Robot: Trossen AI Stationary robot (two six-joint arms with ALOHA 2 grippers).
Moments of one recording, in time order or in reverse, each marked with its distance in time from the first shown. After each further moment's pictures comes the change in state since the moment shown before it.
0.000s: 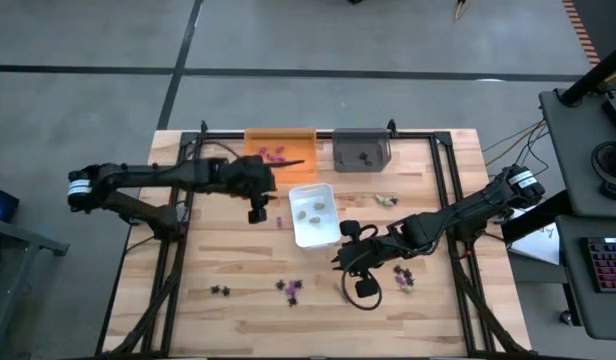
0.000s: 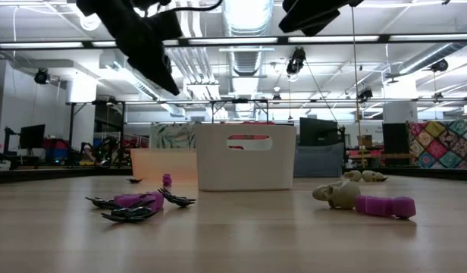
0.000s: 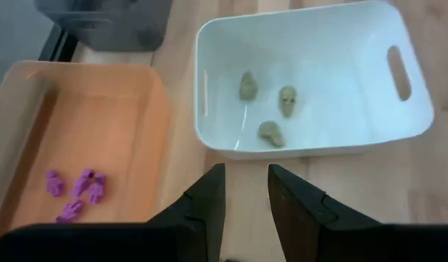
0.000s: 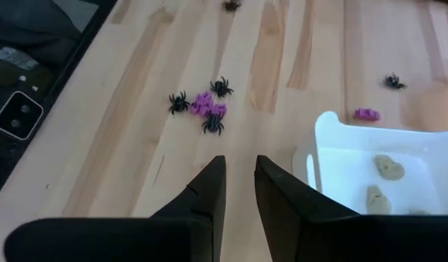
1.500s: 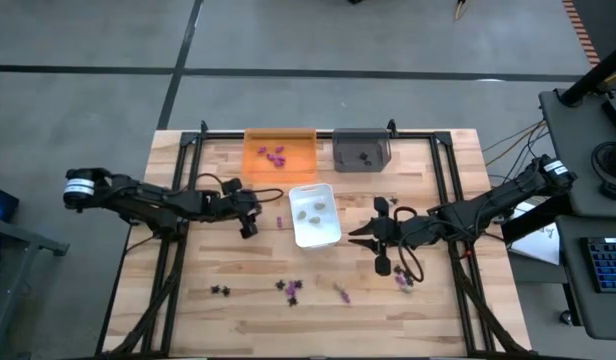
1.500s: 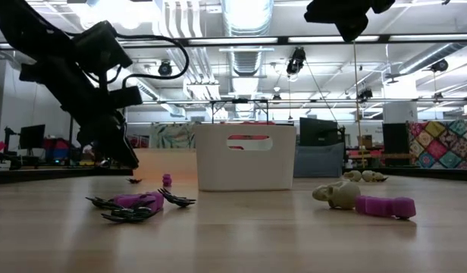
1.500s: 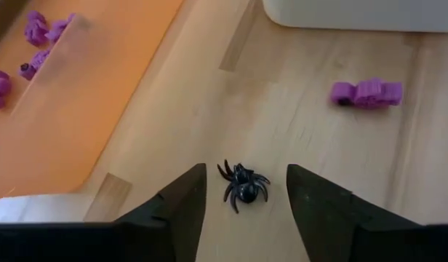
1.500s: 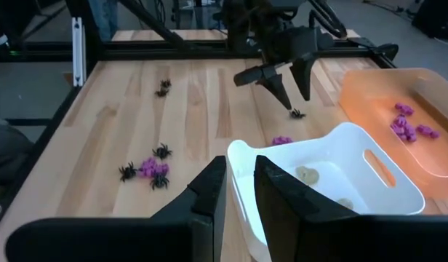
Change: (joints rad) left arm -0.108 -0.038 -0.579 0.479 -0.289 -0.247; right arm 0.000 -0.368 -0.388 0.349 0.236 0.121
